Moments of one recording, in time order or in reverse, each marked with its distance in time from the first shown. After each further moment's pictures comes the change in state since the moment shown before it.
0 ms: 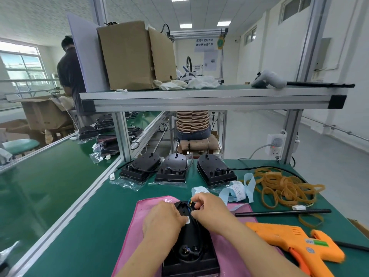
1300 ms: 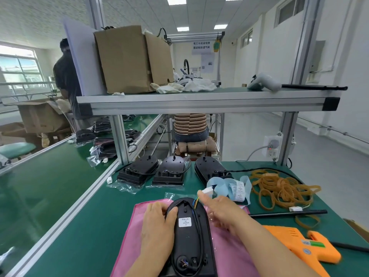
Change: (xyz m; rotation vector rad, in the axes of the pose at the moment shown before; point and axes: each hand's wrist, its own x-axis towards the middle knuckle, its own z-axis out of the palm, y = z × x) left_hand -0.012 -0.012 0.010 -0.447 0.246 0.025; right_hand -0.008 0.010 -0.031 0.515 -0.072 0.357
